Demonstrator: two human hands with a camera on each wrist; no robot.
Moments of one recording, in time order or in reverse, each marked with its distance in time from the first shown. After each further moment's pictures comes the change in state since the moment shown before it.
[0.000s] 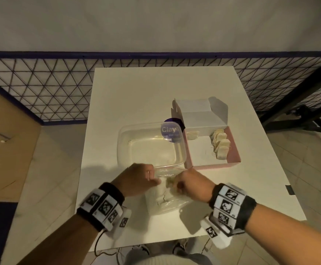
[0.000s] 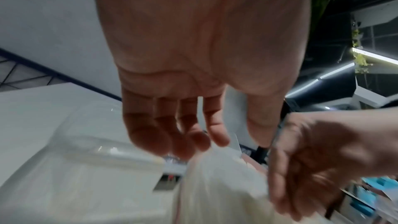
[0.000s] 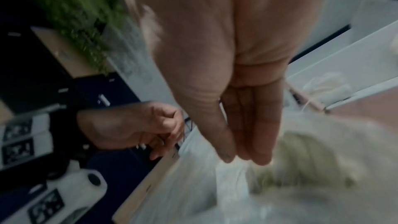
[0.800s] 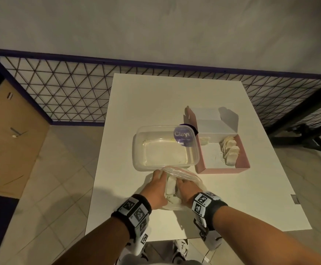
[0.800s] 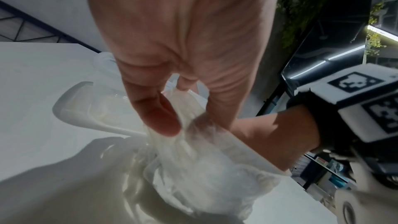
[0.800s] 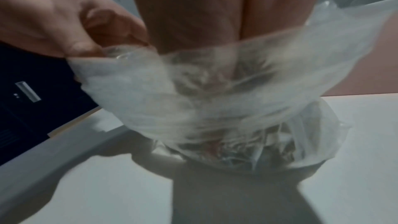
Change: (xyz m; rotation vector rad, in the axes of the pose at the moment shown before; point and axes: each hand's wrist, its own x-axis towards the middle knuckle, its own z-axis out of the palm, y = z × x) left_hand -0.025 -0.020 0.055 -0.003 -0.049 -0.132; right_hand 0.050 -0.008 0.078 -0.319 -0.036 0.329
